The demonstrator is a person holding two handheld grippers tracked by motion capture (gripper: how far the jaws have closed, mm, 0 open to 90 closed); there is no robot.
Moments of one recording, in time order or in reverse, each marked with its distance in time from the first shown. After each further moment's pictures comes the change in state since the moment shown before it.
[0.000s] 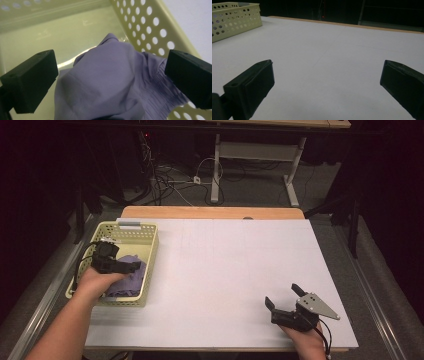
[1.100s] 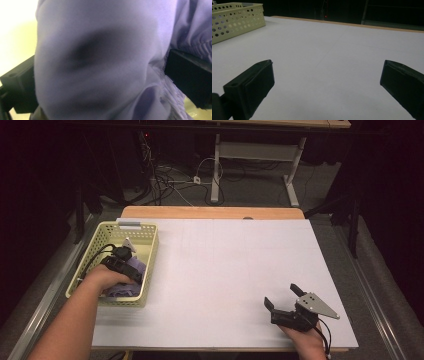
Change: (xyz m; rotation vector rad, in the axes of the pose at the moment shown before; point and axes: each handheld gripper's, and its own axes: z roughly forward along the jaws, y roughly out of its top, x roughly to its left) left arm 0.005 0.012 0.049 0.525 -0.010 -0.011; right arm 0.000 0.000 0.001 0.004 0.023 0.006
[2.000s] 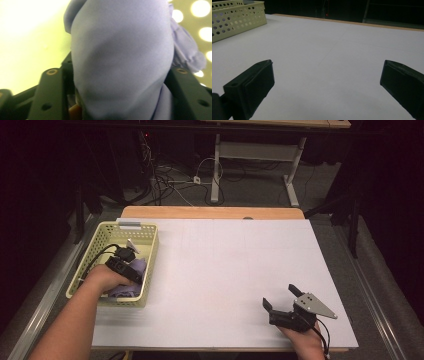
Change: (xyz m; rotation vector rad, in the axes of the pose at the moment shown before) left arm -0.015 -0.004 -0.008 -0.053 -0.046 0.138; right arm 0.003 -0.001 0.002 0.010 0.006 -0.006
